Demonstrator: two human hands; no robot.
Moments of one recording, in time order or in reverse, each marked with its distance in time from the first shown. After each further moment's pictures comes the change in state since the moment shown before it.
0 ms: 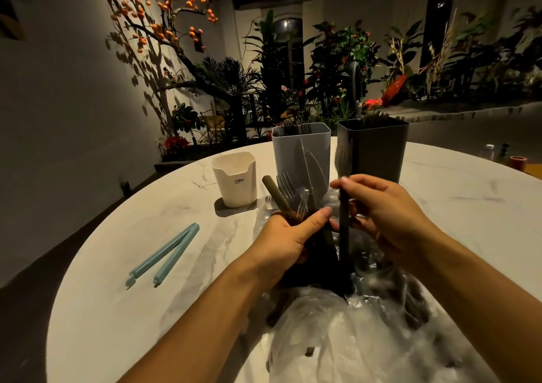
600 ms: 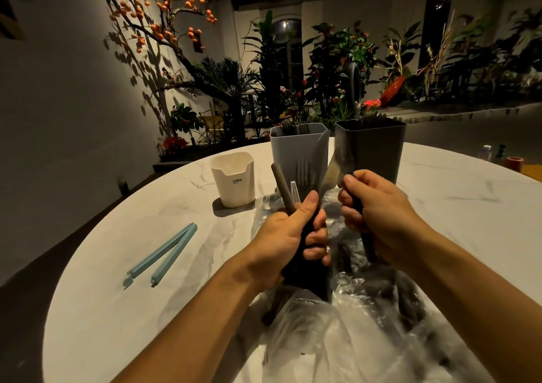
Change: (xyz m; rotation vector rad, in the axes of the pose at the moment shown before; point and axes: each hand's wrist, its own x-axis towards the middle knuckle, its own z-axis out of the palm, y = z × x) left_hand -0.006 0.009 0.001 -0.271 -0.275 -0.022; right_hand -0.002 -0.004 0.007 -0.003 0.017 0.024
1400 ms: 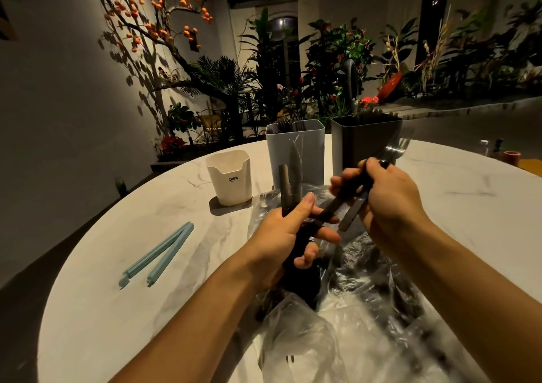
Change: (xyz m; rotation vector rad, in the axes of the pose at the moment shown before) left_hand 0.002 -0.003 0.003 0.137 0.135 -0.026; right_hand 0.001 -0.006 0.005 0.374 0.237 -0.077
